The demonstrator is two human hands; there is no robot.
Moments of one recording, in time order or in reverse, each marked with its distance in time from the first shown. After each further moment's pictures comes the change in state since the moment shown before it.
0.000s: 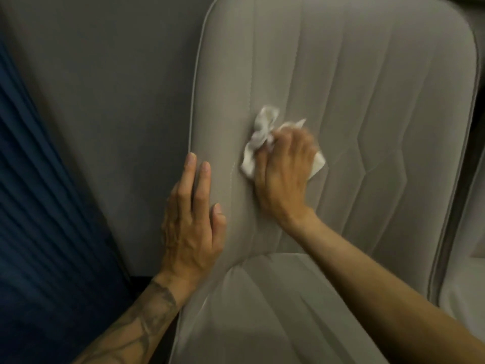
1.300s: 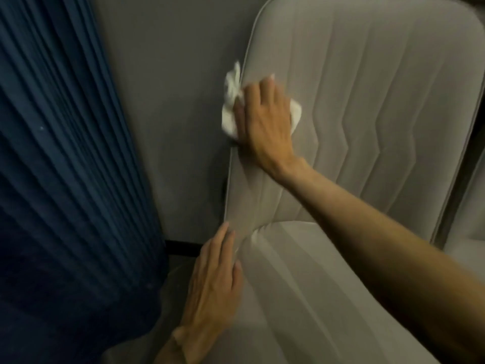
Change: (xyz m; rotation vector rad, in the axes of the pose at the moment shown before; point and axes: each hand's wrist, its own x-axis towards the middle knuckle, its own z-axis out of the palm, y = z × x) left_hand -0.115 0.061 -0.111 0.032 -0.708 -0.465; right_hand 0.044 -0.105 -0.027 -0.006 -0.266 -0.142
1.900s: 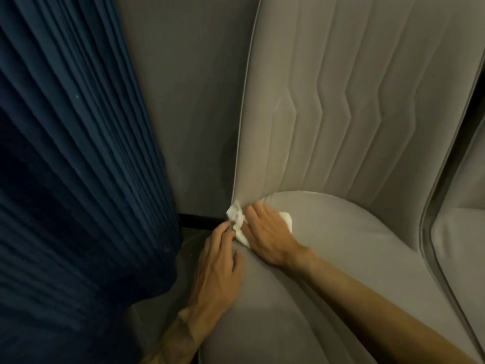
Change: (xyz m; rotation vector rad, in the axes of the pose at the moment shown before) left_hand -0.057 0.006 -0.012 -0.170 -0.082 -0.170; right_hand -0.241 -0.025 -0.014 0.253 -0.731 -0.087
